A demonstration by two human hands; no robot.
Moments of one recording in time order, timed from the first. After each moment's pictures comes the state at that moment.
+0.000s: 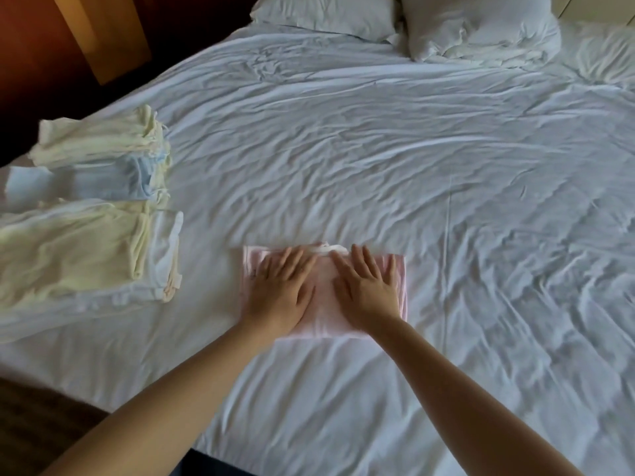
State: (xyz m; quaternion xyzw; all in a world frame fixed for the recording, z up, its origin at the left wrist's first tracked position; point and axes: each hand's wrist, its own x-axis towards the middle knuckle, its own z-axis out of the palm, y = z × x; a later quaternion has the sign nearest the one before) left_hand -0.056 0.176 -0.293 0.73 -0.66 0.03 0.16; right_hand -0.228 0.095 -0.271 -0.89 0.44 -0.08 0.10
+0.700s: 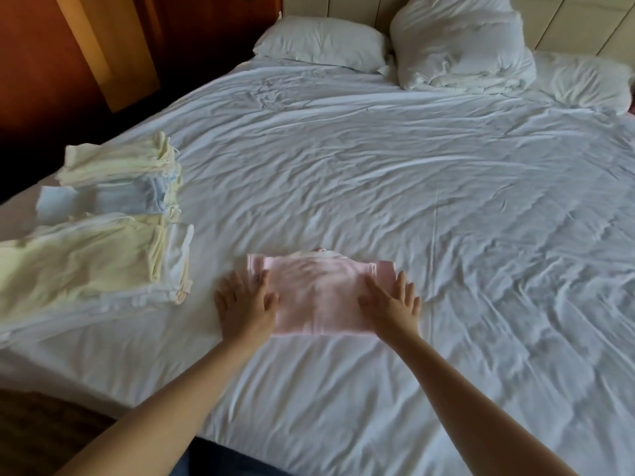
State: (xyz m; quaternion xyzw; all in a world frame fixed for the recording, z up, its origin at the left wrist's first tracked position) left_hand -0.046 0.219 -0.283 0.89 -0.43 -0.12 0.09; right_hand -0.272 0.111 -0.254 -0.76 0.61 -0.01 0.22
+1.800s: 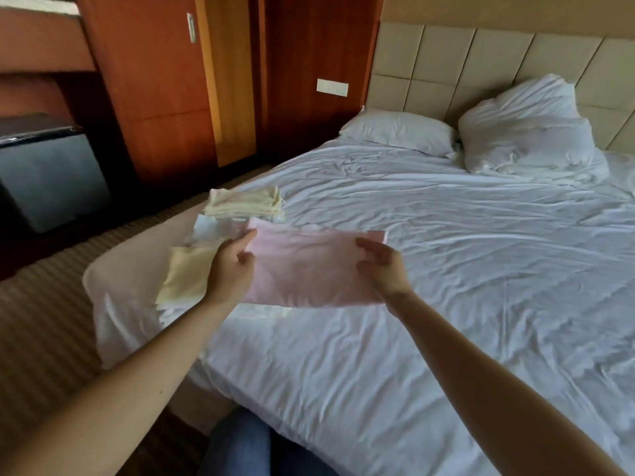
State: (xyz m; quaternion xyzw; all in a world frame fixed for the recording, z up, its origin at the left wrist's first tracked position) left_hand 0.092 0.341 -0.133 0.76 -0.33 -0.06 0.55; right_hand -0.113 0.180 -0.103 -0.76 0.39 -0.32 0.42
